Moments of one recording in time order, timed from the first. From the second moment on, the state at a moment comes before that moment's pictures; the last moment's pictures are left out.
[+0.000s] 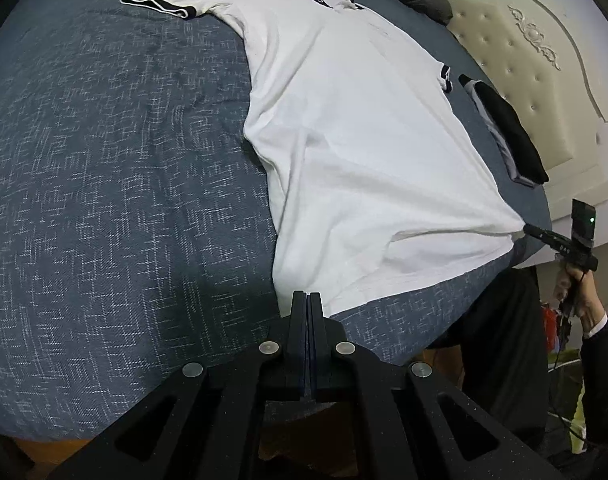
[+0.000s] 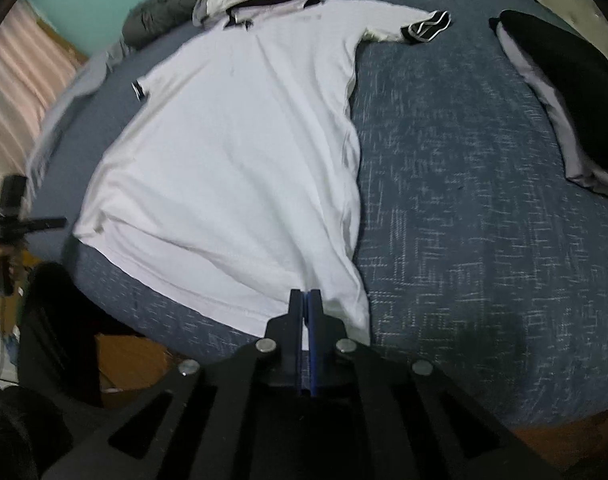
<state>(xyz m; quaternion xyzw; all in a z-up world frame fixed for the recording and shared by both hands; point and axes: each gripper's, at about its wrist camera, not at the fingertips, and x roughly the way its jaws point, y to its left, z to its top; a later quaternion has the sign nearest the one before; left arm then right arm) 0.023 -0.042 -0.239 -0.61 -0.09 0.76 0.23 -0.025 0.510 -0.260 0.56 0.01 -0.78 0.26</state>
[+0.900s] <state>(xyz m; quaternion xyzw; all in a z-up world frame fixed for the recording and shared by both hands) 0.034 -0.037 -0.223 -0.60 -0.07 0.76 0.25 -0.028 0.537 -0.222 0.53 -0.03 -0.81 0.25</state>
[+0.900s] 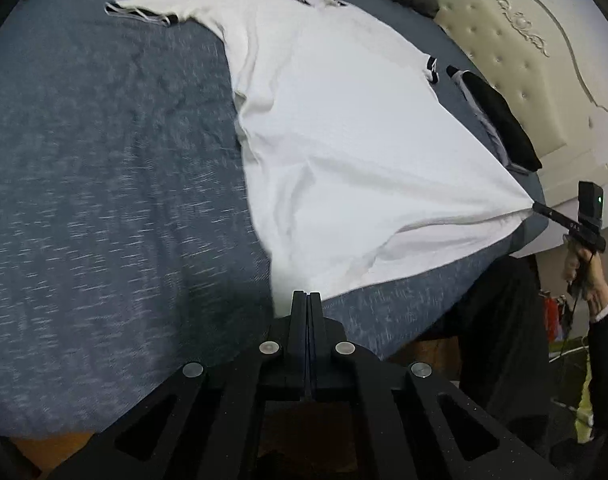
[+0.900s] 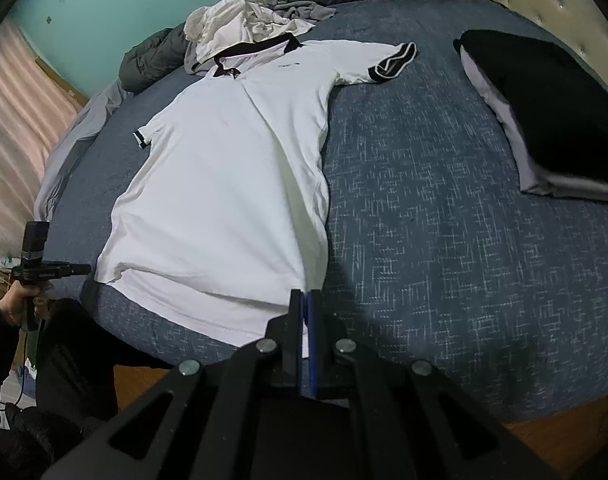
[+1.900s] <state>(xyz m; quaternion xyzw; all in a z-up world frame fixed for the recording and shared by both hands) 0.024 -0.010 -0.255 -0.61 -0.04 0.76 0.22 -0.023 0.519 -0.233 0.55 -0.01 -0.80 0.26</state>
